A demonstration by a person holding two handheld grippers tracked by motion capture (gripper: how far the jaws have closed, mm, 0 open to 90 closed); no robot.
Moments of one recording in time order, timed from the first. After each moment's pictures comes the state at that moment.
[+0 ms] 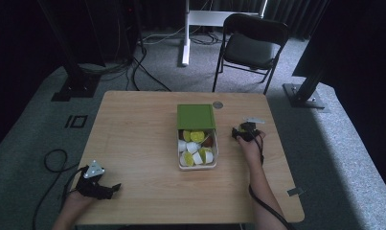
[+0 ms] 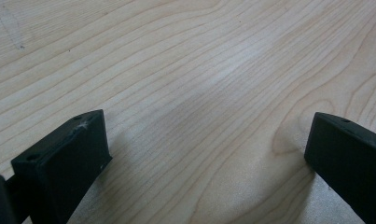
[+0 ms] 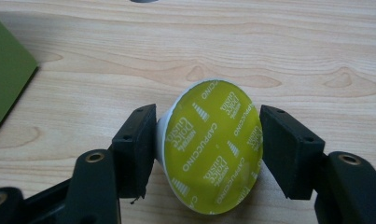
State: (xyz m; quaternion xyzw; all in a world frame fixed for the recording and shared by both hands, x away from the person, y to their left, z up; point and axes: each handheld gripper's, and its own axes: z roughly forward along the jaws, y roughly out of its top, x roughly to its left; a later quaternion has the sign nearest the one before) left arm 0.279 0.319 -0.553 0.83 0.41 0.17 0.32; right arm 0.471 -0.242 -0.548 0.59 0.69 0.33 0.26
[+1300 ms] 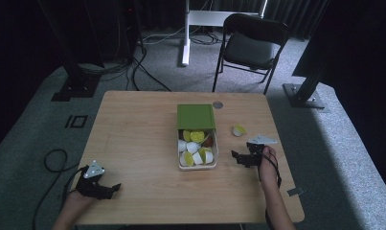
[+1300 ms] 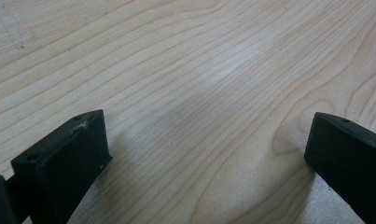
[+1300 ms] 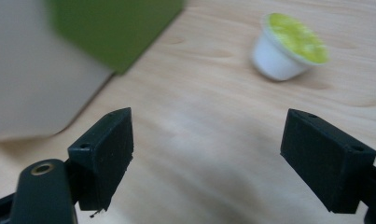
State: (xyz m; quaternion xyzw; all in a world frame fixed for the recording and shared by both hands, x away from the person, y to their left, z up) left arm 0.279 0.319 -0.553 0.83 0.41 0.17 0.32; right arm 0.375 -0.261 -0.533 0.45 0.78 0.40 0.18
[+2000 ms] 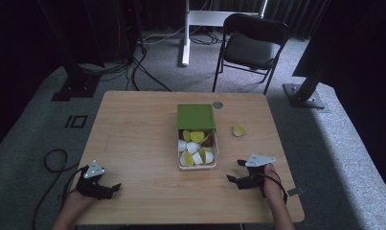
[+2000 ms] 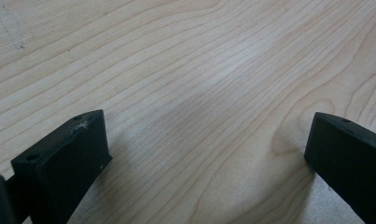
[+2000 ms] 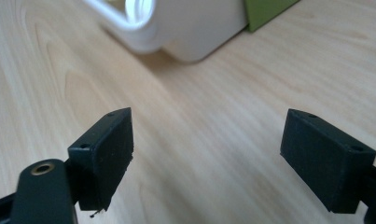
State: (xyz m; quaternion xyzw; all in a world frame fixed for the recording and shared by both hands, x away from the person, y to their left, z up) left arm 0.279 0.319 -0.553 0.83 0.41 0.17 0.32; right arm 0.318 -0.256 -0.545 0.30 0.84 0.43 0.12
